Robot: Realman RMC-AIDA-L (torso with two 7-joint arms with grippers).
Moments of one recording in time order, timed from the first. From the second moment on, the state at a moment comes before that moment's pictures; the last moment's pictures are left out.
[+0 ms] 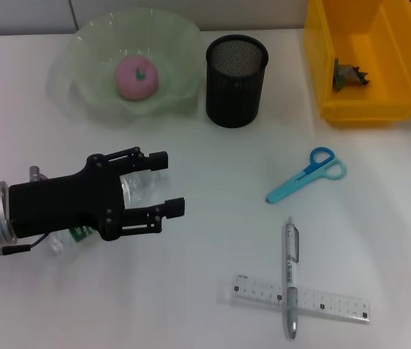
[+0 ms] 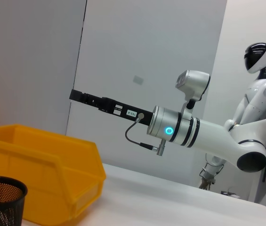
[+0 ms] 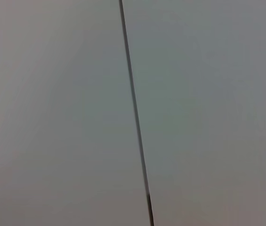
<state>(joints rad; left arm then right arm) -0.44 -2.04 0.86 0.49 1.75 1.70 -1.10 0.59 2.08 -0.62 -0.23 -0.95 -1.11 0.62</state>
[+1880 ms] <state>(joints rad) -0.44 -2.03 0.86 0.49 1.74 1.73 -1.11 0.41 1.99 -0.72 -0.44 -1.76 -1.77 1.04</state>
